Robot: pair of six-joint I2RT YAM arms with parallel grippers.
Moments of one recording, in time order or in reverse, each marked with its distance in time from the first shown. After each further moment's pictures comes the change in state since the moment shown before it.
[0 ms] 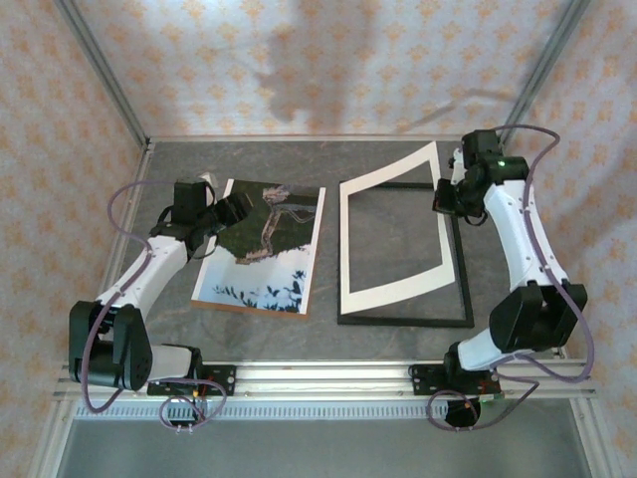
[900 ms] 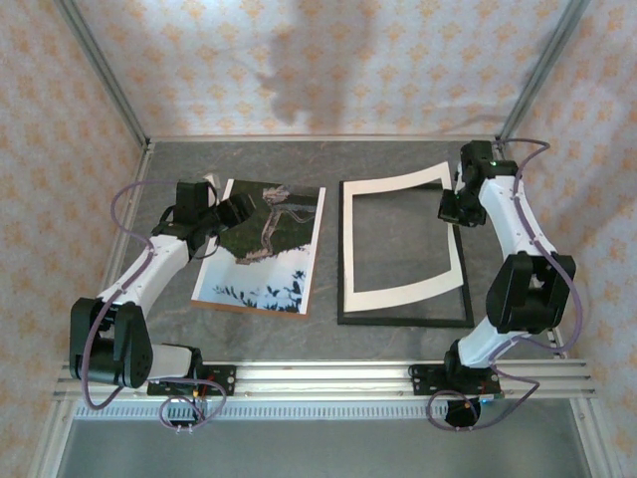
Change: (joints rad) left arm -0.011 0.015 0.000 0.001 0.018 0.004; right arm -0.063 0.112 -0.088 0.074 0.117 -0.005
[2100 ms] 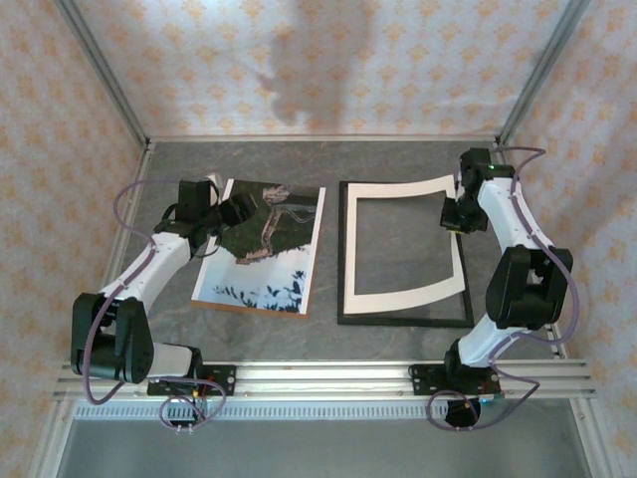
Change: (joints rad) left arm -0.003 0.023 0.014 -0.001 0.003 0.001; right arm -0.019 0.026 -0.051 0.001 0.024 -0.026
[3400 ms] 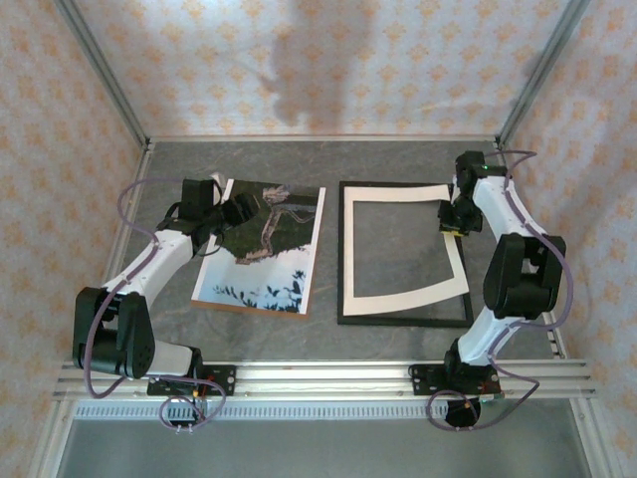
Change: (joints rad) left arm -0.012 0.028 0.012 0.001 0.003 0.000; right arm 0.000 0.079 -0.005 0.048 -0.018 -0.010
